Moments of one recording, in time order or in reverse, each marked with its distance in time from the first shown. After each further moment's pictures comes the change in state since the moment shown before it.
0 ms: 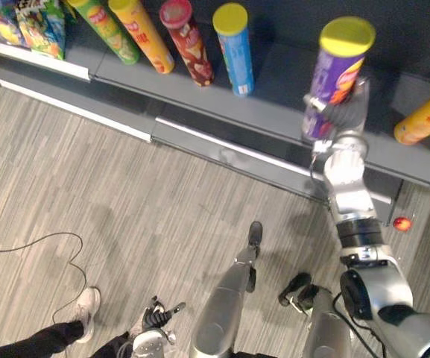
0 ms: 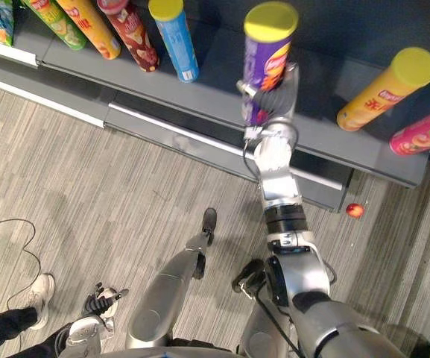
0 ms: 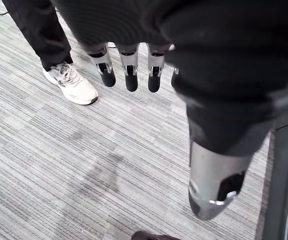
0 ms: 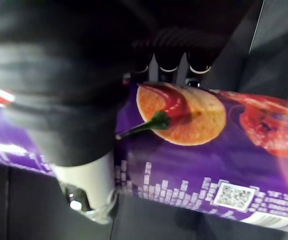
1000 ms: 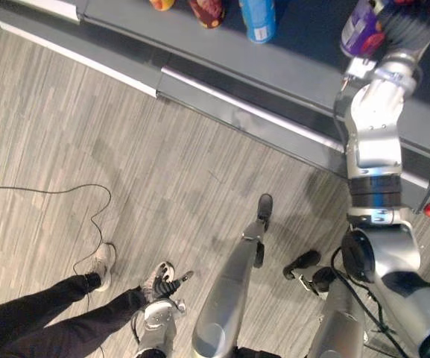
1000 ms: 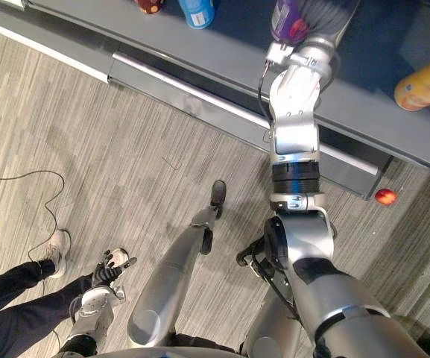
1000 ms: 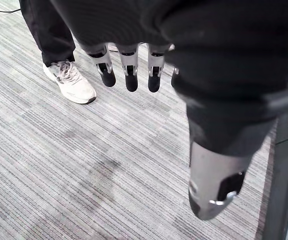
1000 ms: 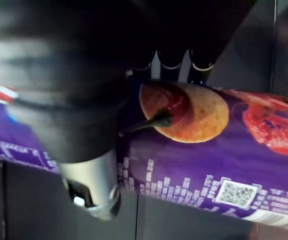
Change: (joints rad) left arm -0.128 -0.032 -0.004 -0.051 -0.040 -0.041 0.023; right arm -0.269 -0.050 -0.061 -0.049 0.001 0.011 -0.136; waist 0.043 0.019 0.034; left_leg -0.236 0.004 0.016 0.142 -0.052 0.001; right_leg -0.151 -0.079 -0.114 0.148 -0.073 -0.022
